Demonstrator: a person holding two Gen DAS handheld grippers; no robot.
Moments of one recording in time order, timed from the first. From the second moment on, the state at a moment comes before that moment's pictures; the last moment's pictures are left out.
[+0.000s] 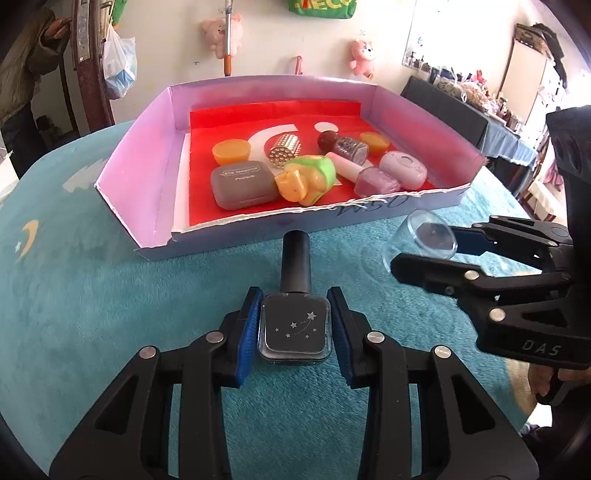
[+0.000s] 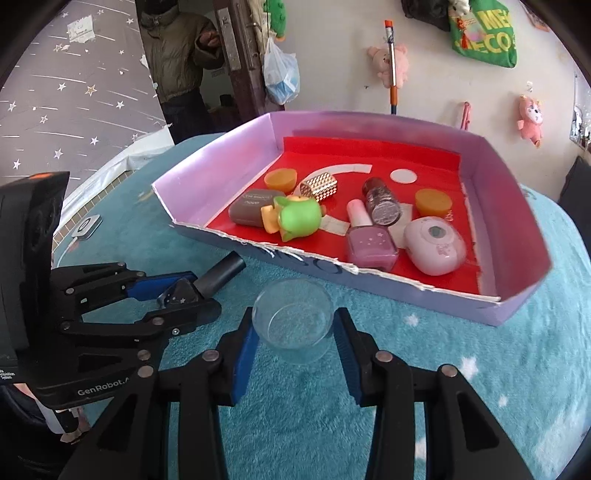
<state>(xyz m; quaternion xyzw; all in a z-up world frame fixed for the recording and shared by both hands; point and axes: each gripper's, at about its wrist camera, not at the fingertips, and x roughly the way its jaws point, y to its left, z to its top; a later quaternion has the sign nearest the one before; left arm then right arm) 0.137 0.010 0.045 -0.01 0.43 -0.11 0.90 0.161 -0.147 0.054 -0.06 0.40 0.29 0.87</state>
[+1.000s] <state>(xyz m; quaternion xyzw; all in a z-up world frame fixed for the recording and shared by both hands) 0.206 -0.008 0.145 0.04 0.35 -0.12 0.93 0.244 -0.162 0.138 -0.04 0.35 0.26 0.90</state>
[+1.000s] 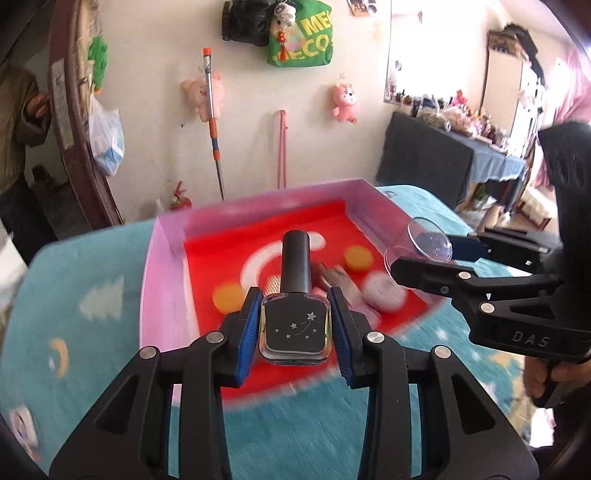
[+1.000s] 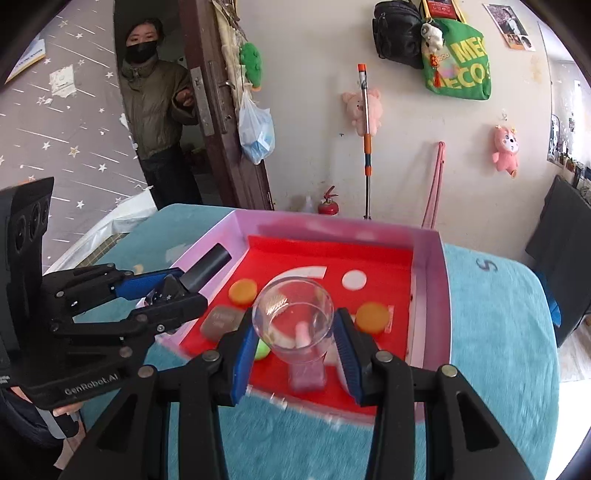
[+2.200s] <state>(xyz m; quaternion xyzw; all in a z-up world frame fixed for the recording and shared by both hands) 0.364 -0.022 0.062 0.07 0.51 -0.11 0.85 0.390 -0.128 0.054 -0.08 0.52 0.16 0.83</state>
